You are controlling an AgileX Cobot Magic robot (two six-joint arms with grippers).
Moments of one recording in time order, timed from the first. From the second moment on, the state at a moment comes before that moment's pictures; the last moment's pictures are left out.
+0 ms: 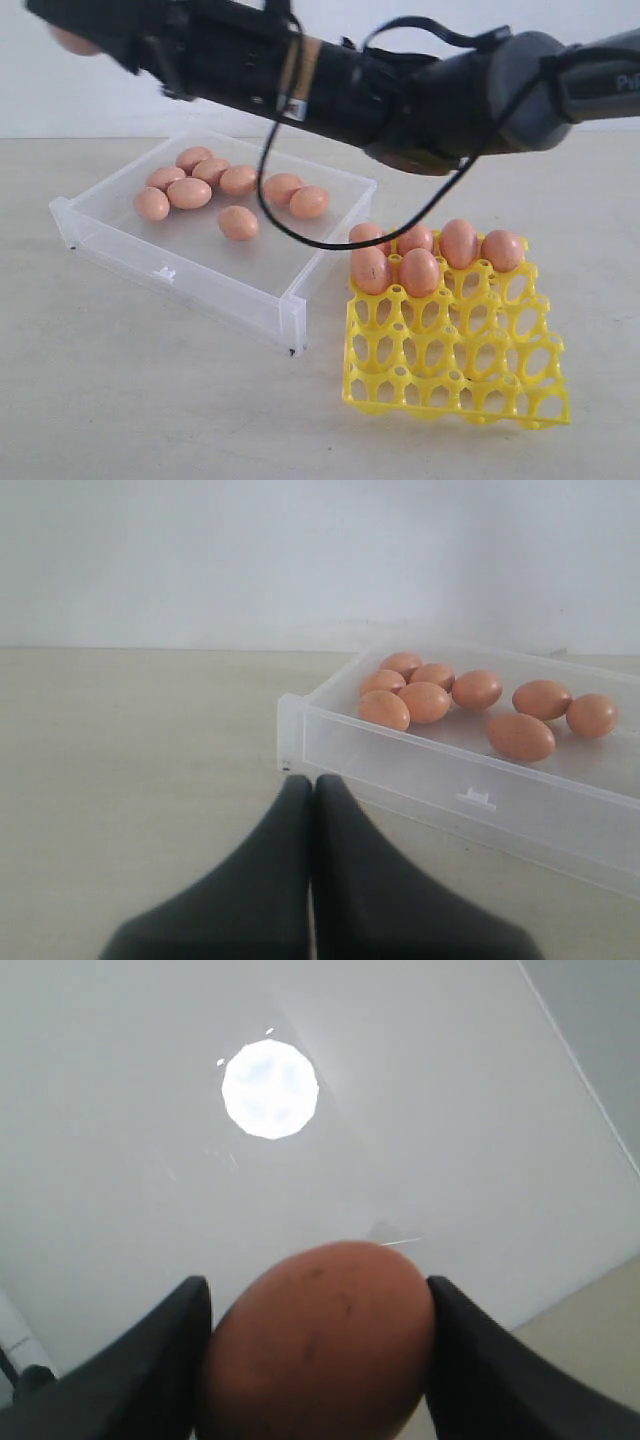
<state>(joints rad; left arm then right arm) 0.01 0.00 0.00 -0.03 0.23 0.02 0.63 1.95 -1.32 -0.83 -1.12 1.32</state>
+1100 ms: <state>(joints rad) 0.01 0.00 0.00 -0.03 0.23 0.02 0.08 1.53 -0.62 -1.16 -0.64 0.88</state>
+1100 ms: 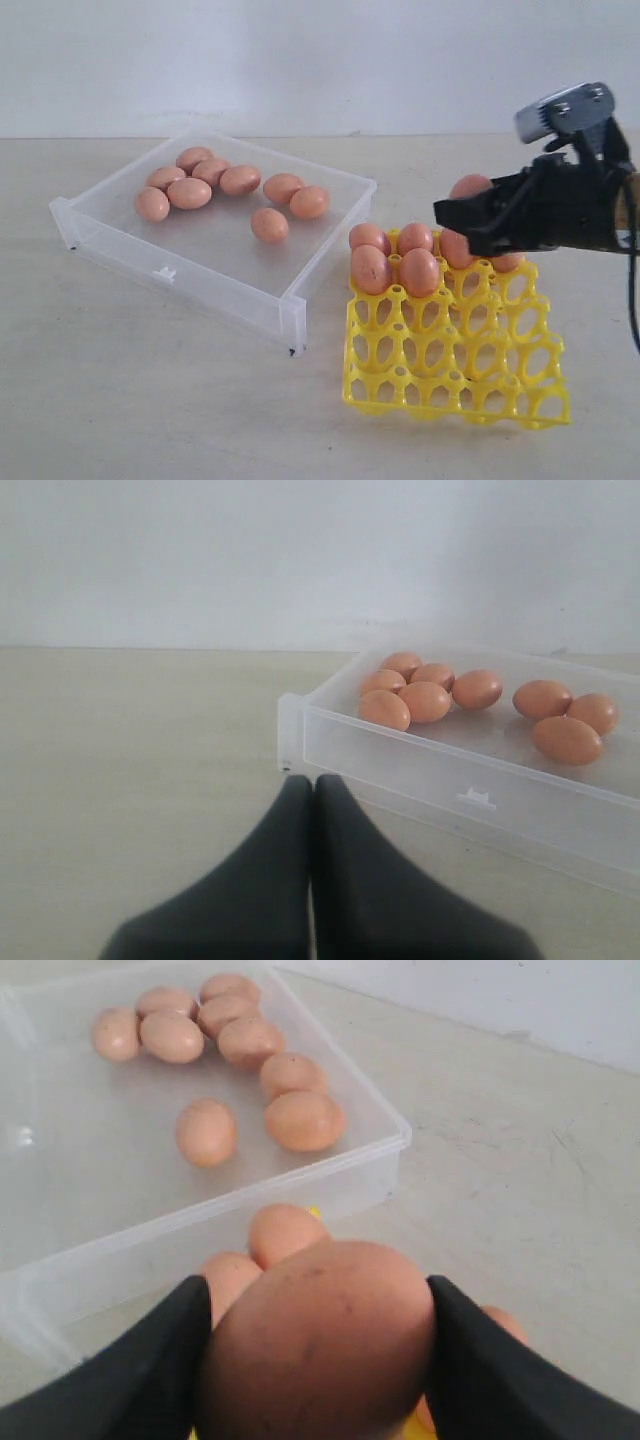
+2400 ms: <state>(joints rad) 0.01 0.00 0.00 -0.03 0.23 0.02 -0.04 1.84 -0.62 -1.15 -0.90 0.40</state>
